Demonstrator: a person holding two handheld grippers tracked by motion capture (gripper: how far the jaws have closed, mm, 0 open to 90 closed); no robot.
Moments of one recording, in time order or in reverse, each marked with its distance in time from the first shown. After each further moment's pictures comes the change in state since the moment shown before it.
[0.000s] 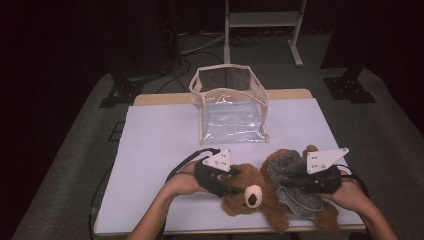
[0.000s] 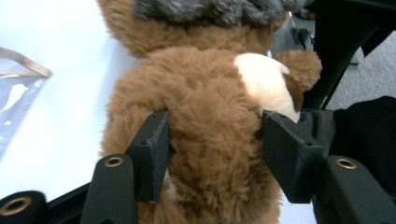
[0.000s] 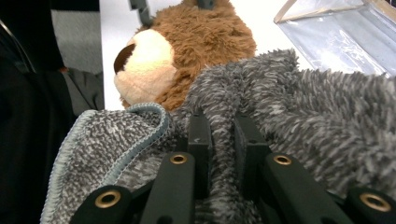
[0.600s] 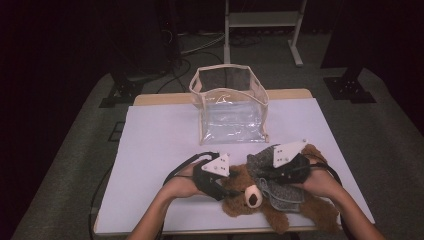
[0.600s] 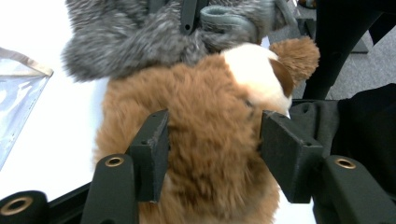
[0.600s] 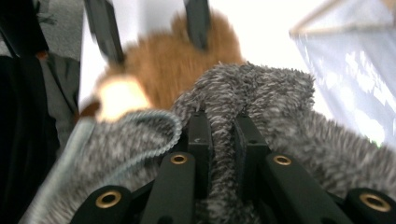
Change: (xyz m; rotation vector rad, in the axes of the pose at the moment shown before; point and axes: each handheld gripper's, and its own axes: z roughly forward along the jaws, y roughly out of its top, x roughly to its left) left arm -0.009 -0.005 -0.010 0.004 0.020 0.029; right arm -0.008 0.043 0.049 0.098 0.023 -0.089
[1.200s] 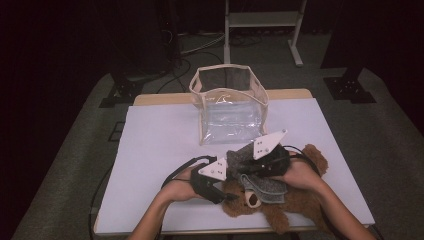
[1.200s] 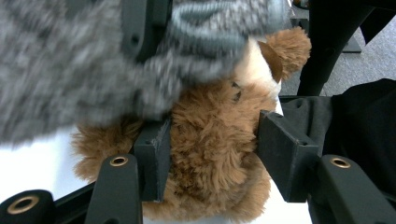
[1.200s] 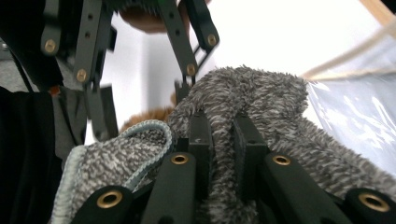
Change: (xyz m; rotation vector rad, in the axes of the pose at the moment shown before) left arm -0.005 -0.008 0.004 -0.002 -0.012 0.008; right arm -0.004 0.052 0.026 -0.060 0.064 -0.033
